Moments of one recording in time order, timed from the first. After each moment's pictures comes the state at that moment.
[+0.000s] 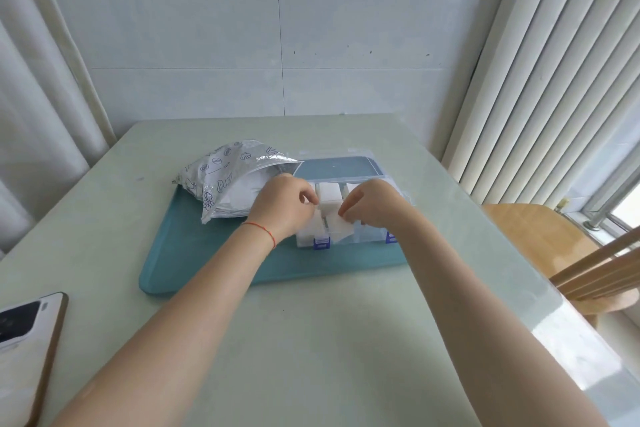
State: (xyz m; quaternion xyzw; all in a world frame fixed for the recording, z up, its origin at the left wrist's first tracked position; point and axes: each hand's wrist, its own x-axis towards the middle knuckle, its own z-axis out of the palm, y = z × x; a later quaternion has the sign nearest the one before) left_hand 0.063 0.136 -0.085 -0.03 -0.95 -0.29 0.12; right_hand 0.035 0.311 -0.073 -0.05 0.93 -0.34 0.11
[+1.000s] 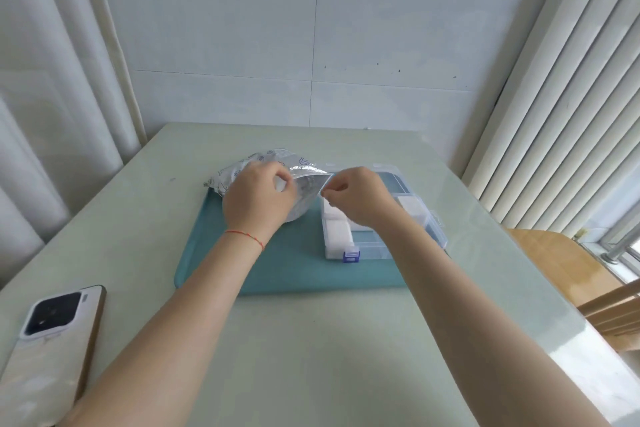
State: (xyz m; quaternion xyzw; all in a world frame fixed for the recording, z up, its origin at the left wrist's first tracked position) left_hand 0.080 0.074 -0.068 0.09 -0.90 -0.31 0.29; right_hand 0.034 0.235 -0.051 -0.15 0.94 -0.31 -0.02
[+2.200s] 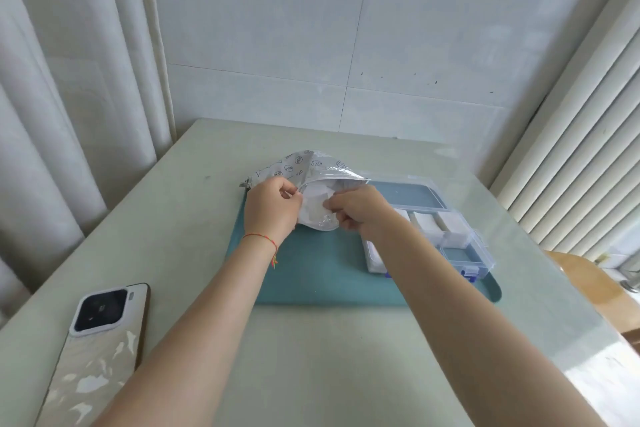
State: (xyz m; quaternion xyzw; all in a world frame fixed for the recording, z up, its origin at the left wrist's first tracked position) left_hand 0.066 0.017 -0.099 0.16 -0.82 -0.50 0.21; right_hand 0.007 0.159 -0.079 0.04 0.78 -0.61 0.16
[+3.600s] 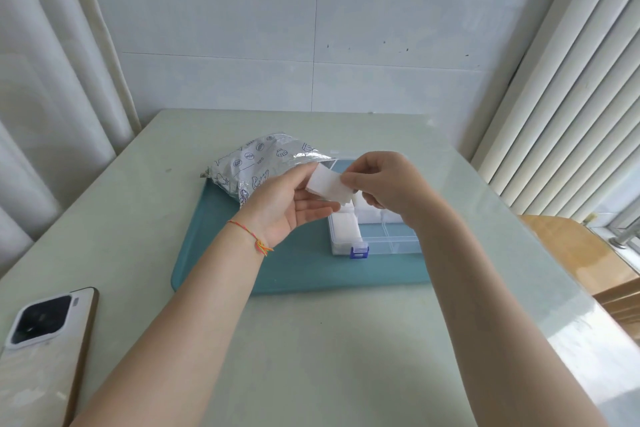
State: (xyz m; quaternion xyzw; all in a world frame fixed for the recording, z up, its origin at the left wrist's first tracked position) left_hand 0.079 0.090 -0.062 0.07 -0.55 -0.83 -0.08; right_hand 0.036 0.260 -0.041 -0.12 0.85 -0.51 0.04
